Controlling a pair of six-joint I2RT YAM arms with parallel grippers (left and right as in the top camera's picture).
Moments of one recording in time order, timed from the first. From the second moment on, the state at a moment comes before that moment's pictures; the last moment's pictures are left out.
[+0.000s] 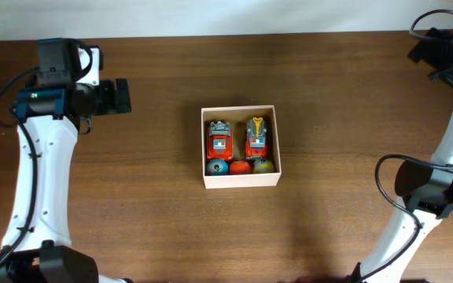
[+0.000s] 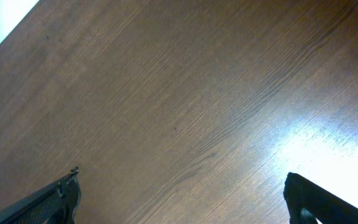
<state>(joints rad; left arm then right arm) 0.09 1.63 1.59 -0.92 0.04 0.02 -0.32 2.23 2.74 -1.69 0.16 0.46</state>
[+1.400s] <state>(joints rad) 0.09 0.66 0.86 -0.35 -0.09 0.06 -0.32 2.23 2.74 -1.69 0.16 0.46</state>
